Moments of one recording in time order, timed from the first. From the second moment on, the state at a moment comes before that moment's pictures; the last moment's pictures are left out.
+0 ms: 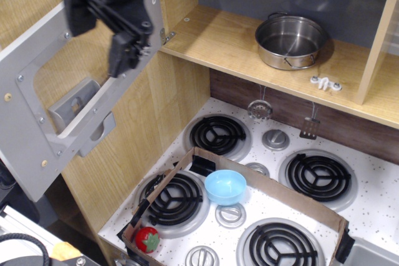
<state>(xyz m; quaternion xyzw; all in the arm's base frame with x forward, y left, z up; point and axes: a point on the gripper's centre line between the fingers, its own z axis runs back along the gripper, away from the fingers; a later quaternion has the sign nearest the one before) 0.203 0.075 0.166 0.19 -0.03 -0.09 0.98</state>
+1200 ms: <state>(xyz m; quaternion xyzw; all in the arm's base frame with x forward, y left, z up) 0.160 0.168 0.135 0.17 -0.05 -0.05 0.98</state>
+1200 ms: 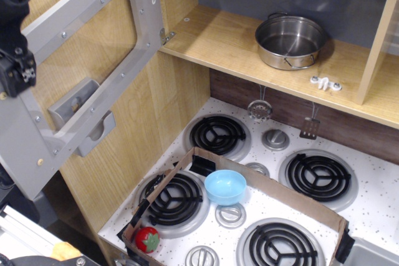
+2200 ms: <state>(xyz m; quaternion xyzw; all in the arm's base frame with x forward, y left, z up) 0.246 0.040 0.132 0.13 -0.11 -0.08 0.98</state>
